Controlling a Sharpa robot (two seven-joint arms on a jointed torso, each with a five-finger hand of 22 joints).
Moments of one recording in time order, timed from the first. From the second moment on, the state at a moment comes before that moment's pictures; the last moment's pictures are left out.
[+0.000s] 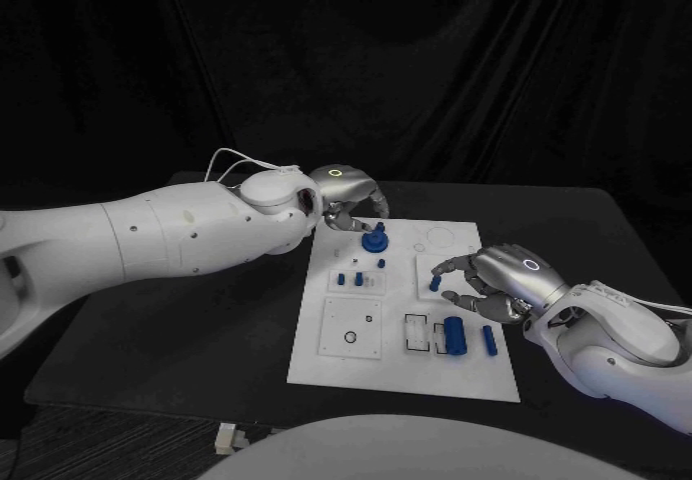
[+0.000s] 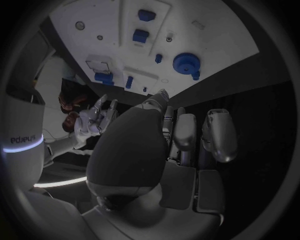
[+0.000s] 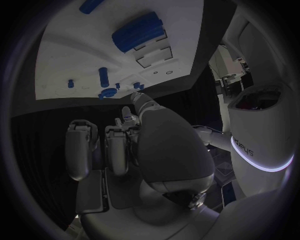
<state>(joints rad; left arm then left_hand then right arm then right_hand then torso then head) 1.31 -0.58 -0.21 1.28 -1.62 -0.27 0.09 1.58 -0.15 0.24 0.26 0.11 0.88 0.00 0.07 0.37 0.76 -0.01 0.29 0.27 1.40 -0.07 1.24 1.05 0.09 1.42 0.05 1.21 1.31 1.10 -1.04 -0.21 1.83 -1.73 -0.55 -0.11 1.49 -0.10 0.19 0.21 0.37 0.83 0.11 0.11 0.20 1.46 0.00 1.51 1.31 1.47 -0.07 1.56 1.31 0.02 1.47 0.05 1.45 1.31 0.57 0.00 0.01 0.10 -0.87</state>
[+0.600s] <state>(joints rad) 1.24 -0.46 -0.21 1.17 -1.87 -0.25 0.13 1.52 -0.17 0.21 0.26 0.07 0.95 0.00 0.08 0.32 0.81 -0.02 0.33 0.25 1.41 -0.07 1.28 1.08 0.09 1.43 0.04 1.22 1.31 1.10 -1.04 -0.21 1.84 -1.73 -0.58 -0.10 1.49 -0.10 0.19 0.21 0.37 0.83 0.11 0.11 0.20 1.46 0.00 1.51 1.31 1.47 -0.07 1.56 1.31 0.02 1.47 0.05 1.45 1.31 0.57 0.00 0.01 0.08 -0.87</state>
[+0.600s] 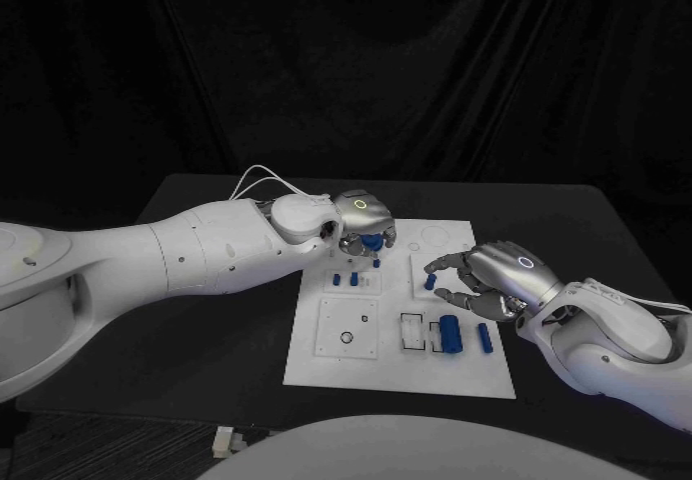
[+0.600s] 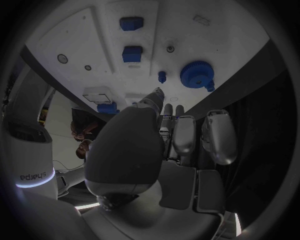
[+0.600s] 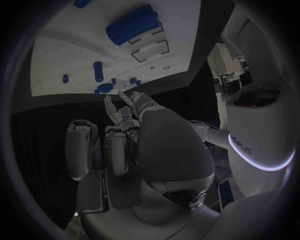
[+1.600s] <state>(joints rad) 1.21 -0.43 -0.21 1.13 -1.96 -0.19 0.13 1.50 -0.14 0.25 0.23 0.16 0.95 -0.01 0.08 0.27 0.86 -0.01 0.36 0.23 1.41 -0.08 1.29 1.06 0.08 1.44 0.04 1.23 1.31 1.10 -1.03 -0.21 1.83 -1.72 -0.58 -0.10 1.49 -0.10 0.19 0.22 0.38 0.84 0.11 0.11 0.20 1.46 0.00 1.50 1.31 1.47 -0.07 1.56 1.31 0.02 1.47 0.05 1.45 1.31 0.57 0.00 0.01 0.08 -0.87</state>
